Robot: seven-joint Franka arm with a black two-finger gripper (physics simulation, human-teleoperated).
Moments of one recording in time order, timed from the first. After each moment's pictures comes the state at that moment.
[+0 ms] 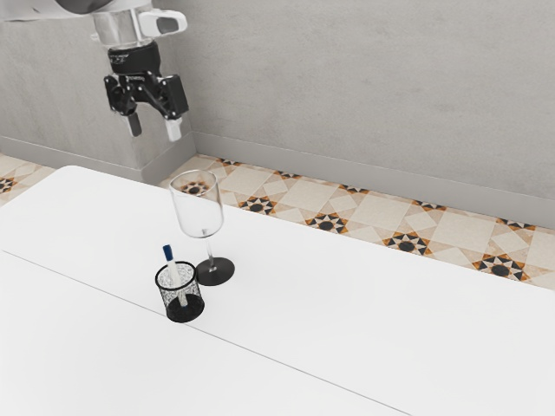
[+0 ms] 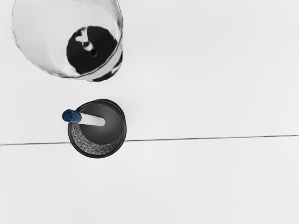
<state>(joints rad) -0.14 0.06 0.16 -1.42 -0.10 1.38 0.02</state>
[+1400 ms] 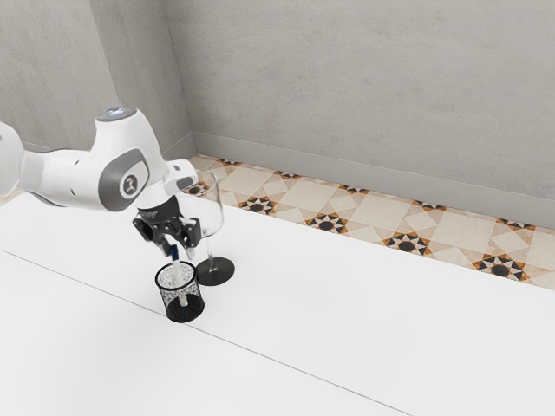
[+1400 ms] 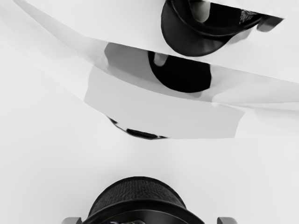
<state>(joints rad) -0.11 0.07 0.19 -2.20 -0.09 2.38 -0.04</state>
